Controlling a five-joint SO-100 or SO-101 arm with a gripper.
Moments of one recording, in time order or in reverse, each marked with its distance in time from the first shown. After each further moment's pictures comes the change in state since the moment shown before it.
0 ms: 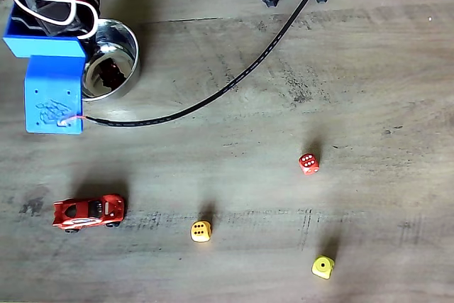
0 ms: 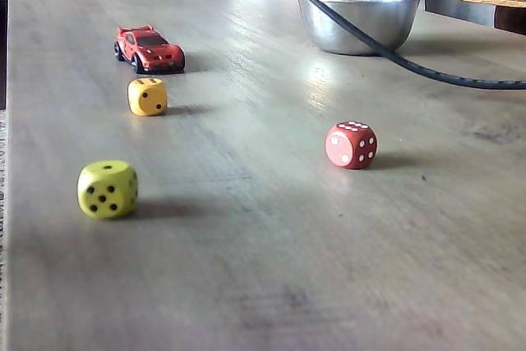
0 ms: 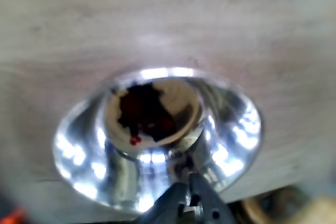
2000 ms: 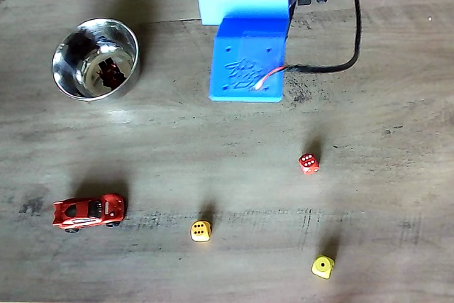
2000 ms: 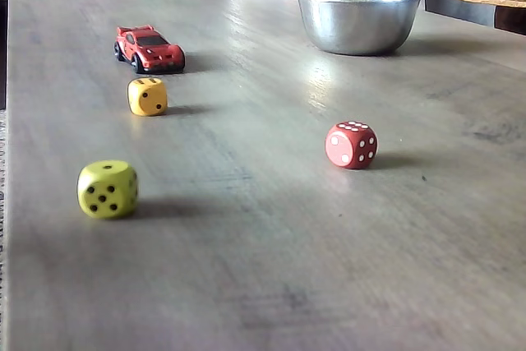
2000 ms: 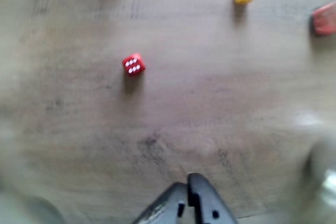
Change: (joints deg) arm -56.2 59.0 39.0 0.3 57.7
